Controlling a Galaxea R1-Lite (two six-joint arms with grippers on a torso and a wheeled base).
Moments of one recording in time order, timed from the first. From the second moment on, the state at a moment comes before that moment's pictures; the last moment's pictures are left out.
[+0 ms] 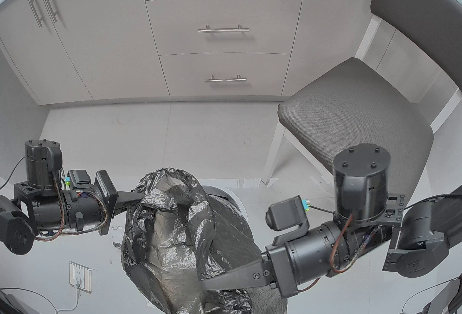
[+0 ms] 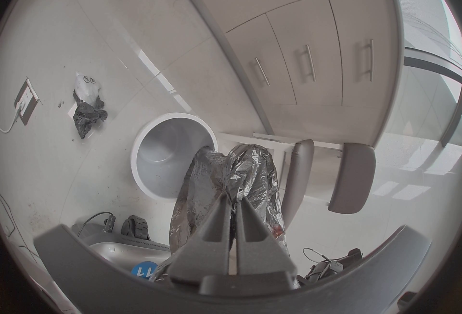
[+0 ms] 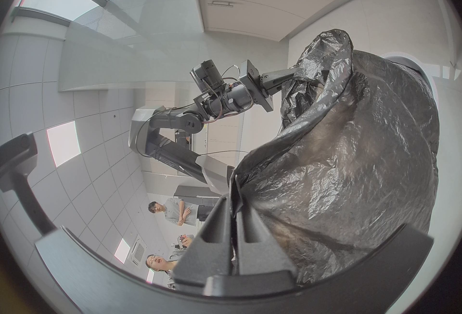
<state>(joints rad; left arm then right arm) -0.23 1.51 -0.47 -0.55 -0.46 -1.06 0.91 1.76 -0.74 -0.70 0.79 0.75</state>
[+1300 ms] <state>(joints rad) -0.10 1.76 -0.63 -0.55 -0.46 -0.78 0.78 2.06 -1.08 -0.69 0.54 0.70</state>
